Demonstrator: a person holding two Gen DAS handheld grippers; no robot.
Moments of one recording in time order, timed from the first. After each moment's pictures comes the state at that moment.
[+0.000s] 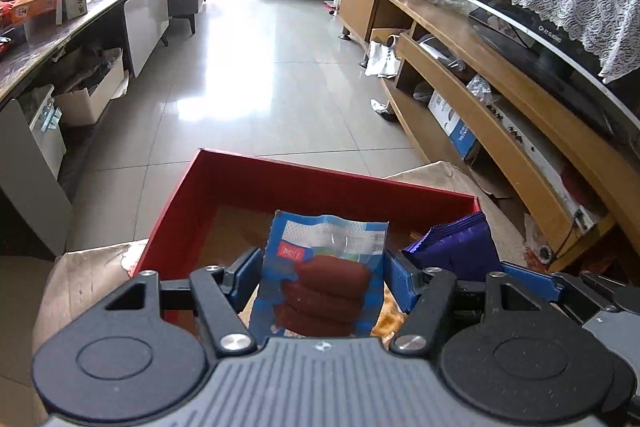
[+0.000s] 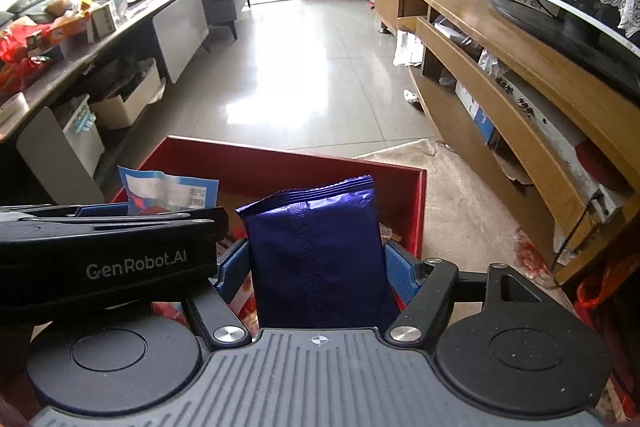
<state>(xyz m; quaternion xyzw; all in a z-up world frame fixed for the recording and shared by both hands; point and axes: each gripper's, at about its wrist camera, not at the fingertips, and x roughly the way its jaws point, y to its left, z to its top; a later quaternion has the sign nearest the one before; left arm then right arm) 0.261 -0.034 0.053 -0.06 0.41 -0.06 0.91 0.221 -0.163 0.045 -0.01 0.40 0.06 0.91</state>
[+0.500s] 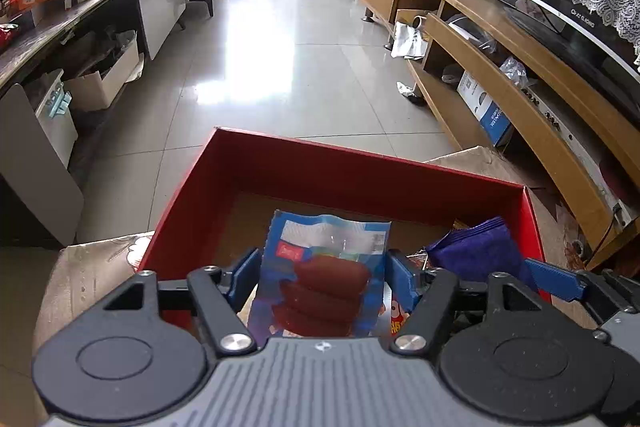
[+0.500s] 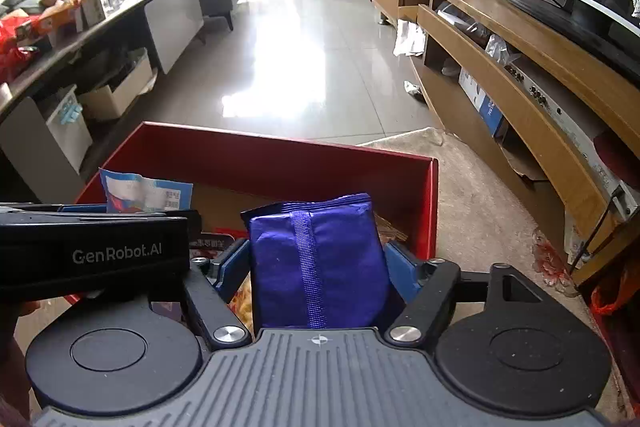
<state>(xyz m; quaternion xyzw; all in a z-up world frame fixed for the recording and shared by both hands) 0.281 -0.029 0.027 -0.05 0.43 -0.02 0.90 0.239 -0.160 0.019 -0.01 0.41 0.06 0.91</state>
